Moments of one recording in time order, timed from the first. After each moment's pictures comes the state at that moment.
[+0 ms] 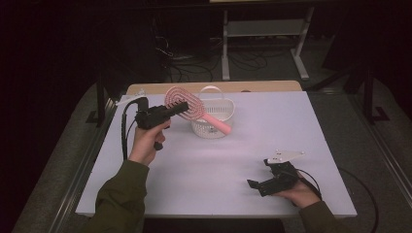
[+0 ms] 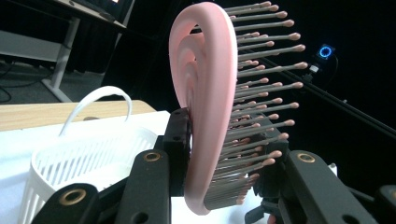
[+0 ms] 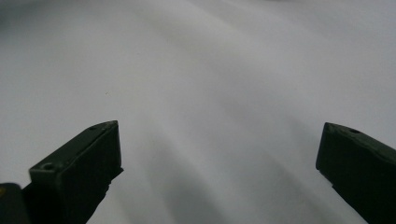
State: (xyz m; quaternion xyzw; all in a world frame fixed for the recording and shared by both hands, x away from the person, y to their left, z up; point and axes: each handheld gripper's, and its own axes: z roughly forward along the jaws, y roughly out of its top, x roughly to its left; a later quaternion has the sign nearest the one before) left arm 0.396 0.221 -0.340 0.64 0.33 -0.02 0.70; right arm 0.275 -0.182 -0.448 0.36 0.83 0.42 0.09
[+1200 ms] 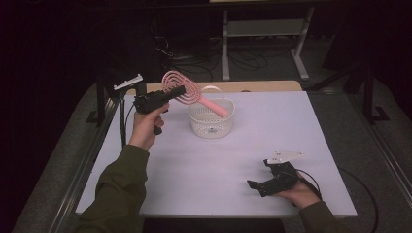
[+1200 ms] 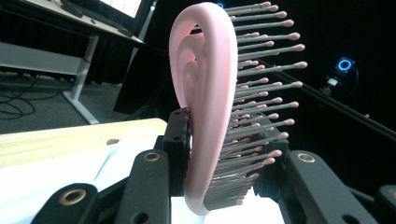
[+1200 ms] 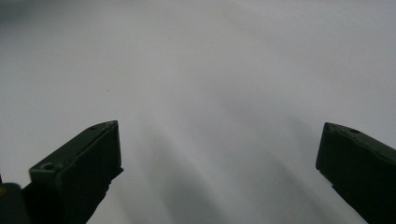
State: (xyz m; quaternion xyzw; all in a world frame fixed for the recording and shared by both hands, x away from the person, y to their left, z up) left arm 0.429 0.224 -0.321 0.63 0.35 0.01 0.70; right arm 0.275 -0.182 -0.449 0.36 0.83 0.42 0.09
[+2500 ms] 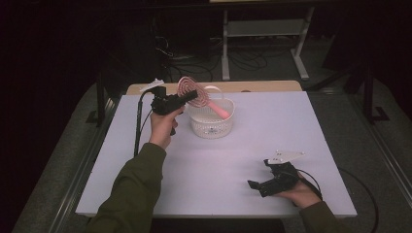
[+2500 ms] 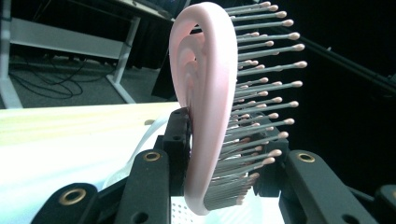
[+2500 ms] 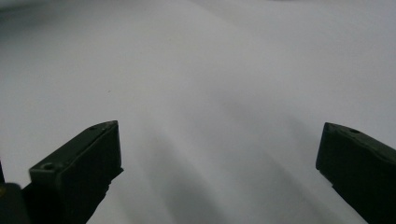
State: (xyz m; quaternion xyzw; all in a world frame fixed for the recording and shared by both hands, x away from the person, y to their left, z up) left arm 0.450 0.186 -0.356 0.65 0.40 0.06 0.64; right arm 0.275 -0.183 -0.448 0.35 0.83 0.42 0.09
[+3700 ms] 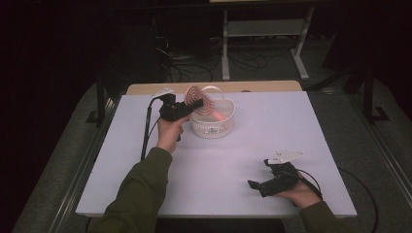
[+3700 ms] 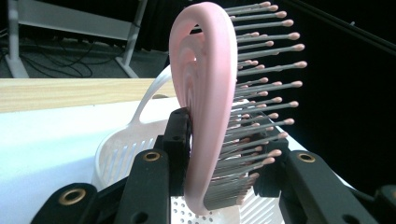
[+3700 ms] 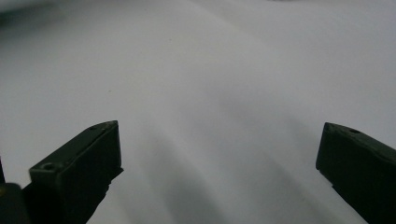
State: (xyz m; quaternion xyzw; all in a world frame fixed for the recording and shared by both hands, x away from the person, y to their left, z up) left arm 0.450 0.171 -0.382 0.67 0.41 0.07 0.61; right arm 0.274 -0.183 -0.447 0.35 0.83 0.42 0.09
